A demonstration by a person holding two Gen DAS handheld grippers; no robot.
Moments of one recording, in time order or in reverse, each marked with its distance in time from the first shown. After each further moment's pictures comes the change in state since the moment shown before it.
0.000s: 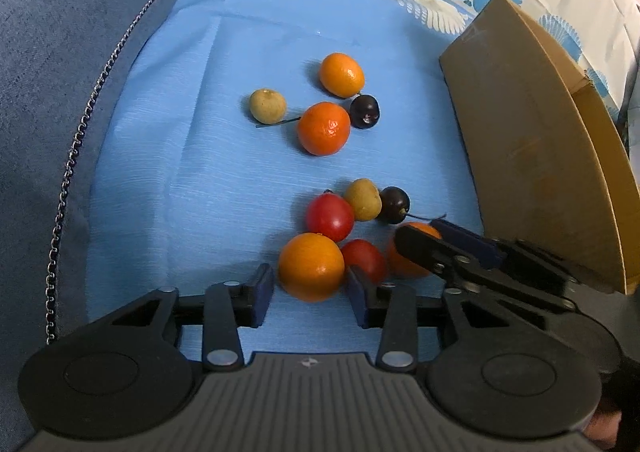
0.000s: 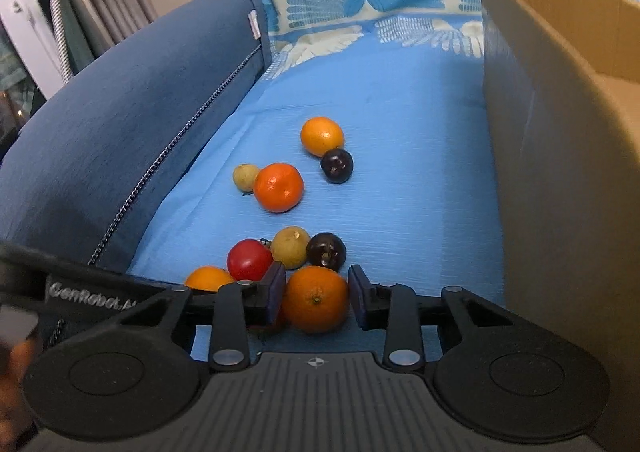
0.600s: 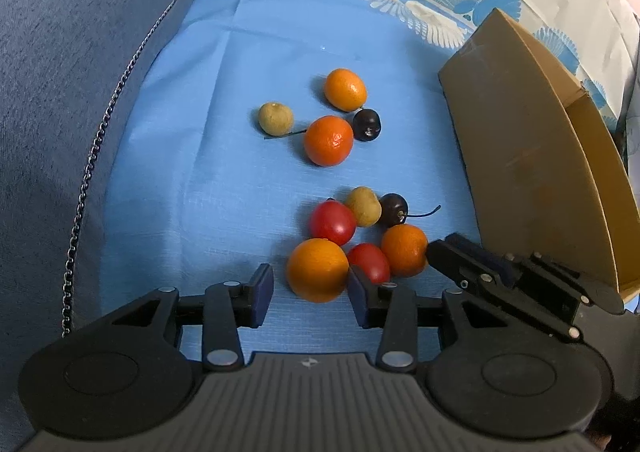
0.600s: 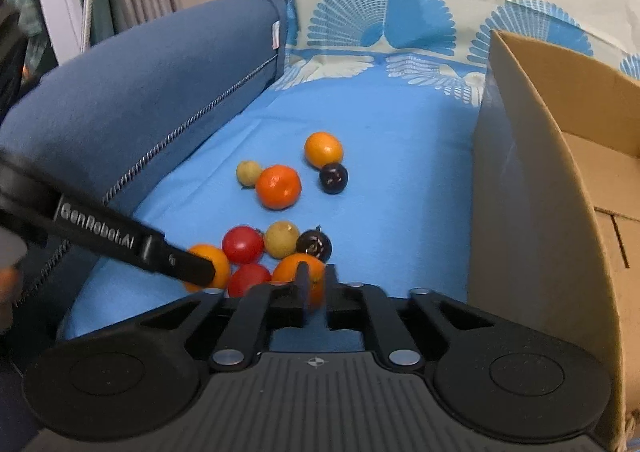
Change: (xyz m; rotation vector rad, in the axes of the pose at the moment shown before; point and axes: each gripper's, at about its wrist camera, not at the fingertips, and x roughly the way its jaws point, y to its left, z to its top) left arm -0.011 0.002 -0.004 -0.015 -0.043 0.009; right arm -0.021 0.011 -0.012 -0.155 -0.064 -0.067
